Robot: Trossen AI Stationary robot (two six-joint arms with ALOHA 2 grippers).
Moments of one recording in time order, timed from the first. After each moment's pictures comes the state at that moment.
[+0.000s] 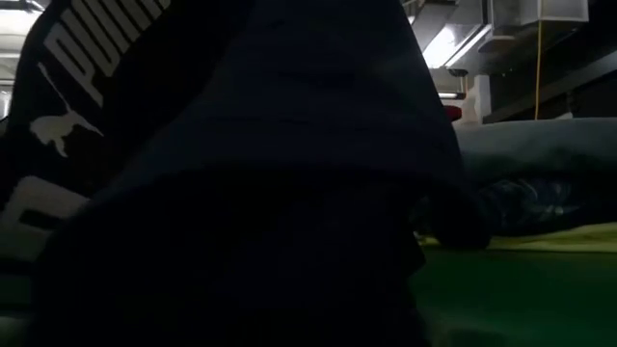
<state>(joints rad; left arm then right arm) -0.49 1.61 1.64 -0.71 -0.38 -0.21 0.47 1.68 1.65 -0.52 0.46 -0.19</state>
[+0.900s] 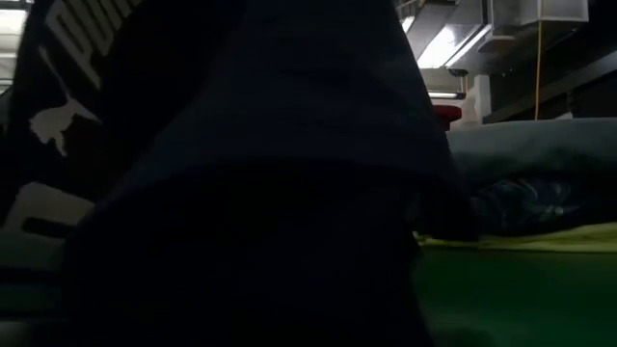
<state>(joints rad) -0.49 1.61 1.64 -0.69 -0.38 -0.20 0.46 1.70 1.65 -0.48 0.48 -0.16</state>
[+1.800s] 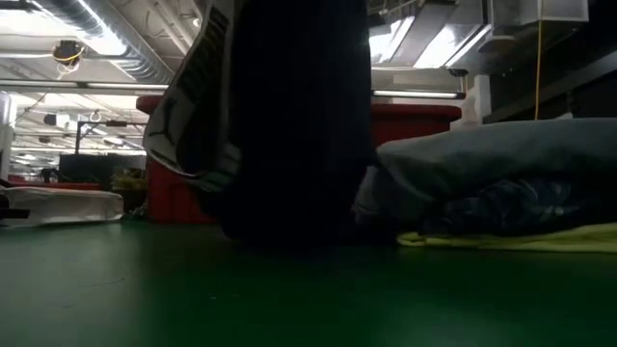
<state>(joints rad) -0.62 1.49 1.64 -1.24 -0.43 -0.72 0.46 1.59 1.65 -0.47 0.64 -0.32</state>
